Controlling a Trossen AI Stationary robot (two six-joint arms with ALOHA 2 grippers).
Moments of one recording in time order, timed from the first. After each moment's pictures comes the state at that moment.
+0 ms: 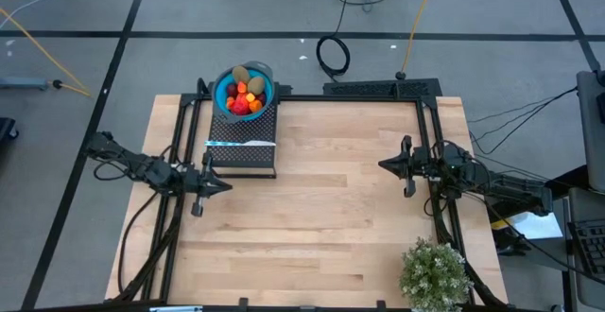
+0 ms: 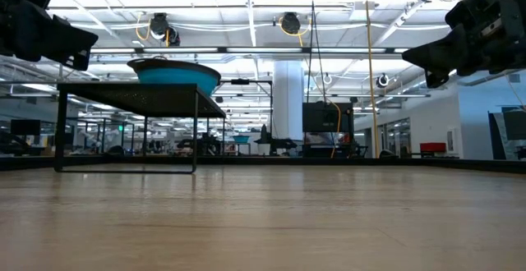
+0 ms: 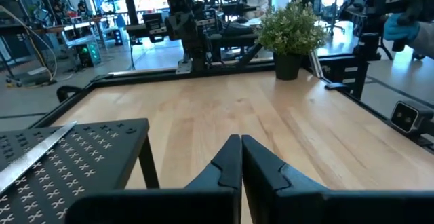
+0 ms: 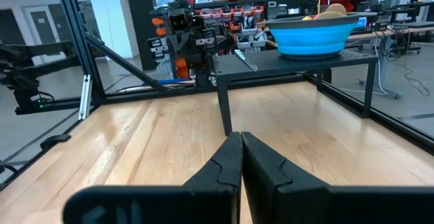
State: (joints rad) left arm -0.45 0.04 0.06 -0.10 -0.35 0.04; right arm -0.26 0.04 0.03 0.01 -0.21 0.11
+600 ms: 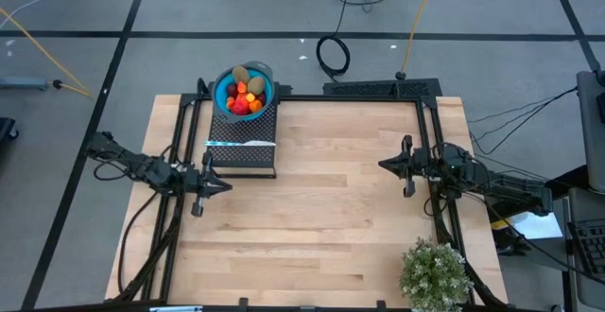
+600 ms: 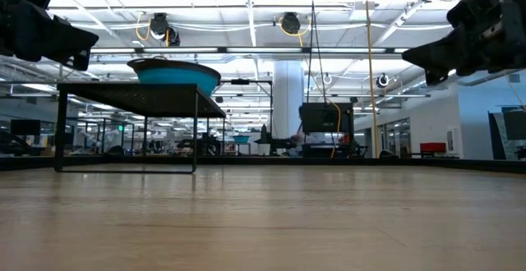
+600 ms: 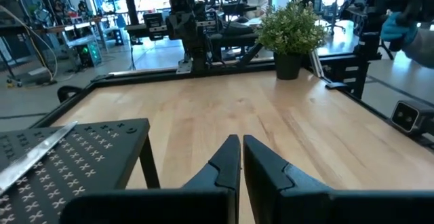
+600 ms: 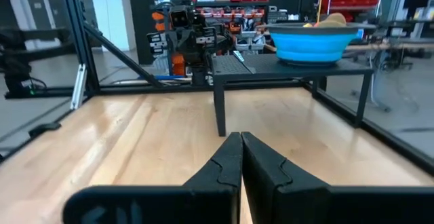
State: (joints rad) left arm -0.45 0.04 0.06 -0.10 -0.35 0.04; right arm -0.26 0.04 0.03 0.01 -0.21 0.05
